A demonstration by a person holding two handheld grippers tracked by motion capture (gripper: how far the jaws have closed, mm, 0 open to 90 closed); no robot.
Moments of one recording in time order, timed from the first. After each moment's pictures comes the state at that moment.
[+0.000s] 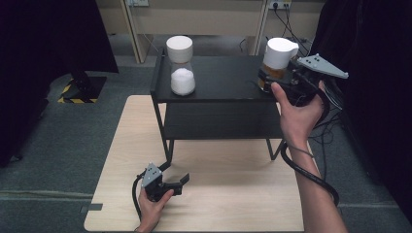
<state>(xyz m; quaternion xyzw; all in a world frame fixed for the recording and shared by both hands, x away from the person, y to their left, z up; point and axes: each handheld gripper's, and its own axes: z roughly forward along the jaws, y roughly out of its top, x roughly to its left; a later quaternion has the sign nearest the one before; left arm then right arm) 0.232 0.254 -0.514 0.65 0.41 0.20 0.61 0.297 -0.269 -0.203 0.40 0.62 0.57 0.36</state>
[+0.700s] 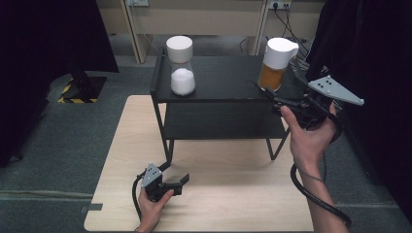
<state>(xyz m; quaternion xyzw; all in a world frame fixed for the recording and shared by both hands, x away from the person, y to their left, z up) 0.232 0.253 -0.514 0.65 0.40 0.20 0.61 0.252 -0.292 -0.226 0.37 0.62 0.58 0.36</state>
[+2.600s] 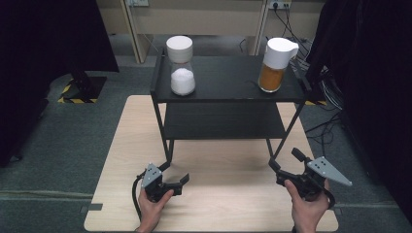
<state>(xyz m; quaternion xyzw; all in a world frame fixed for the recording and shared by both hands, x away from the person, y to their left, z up) 0.231 0.253 -0.513 0.65 0.41 0.20 0.61 0.180 -0.337 -0.387 0.43 0.63 0.58 0.30</state>
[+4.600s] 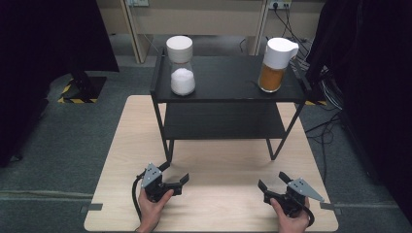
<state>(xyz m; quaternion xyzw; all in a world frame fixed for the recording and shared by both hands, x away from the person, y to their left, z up) 0.230 0.253 -0.513 0.65 0.41 0.20 0.60 0.179 -0.330 -0.474 0.47 0.65 0.54 0.26</state>
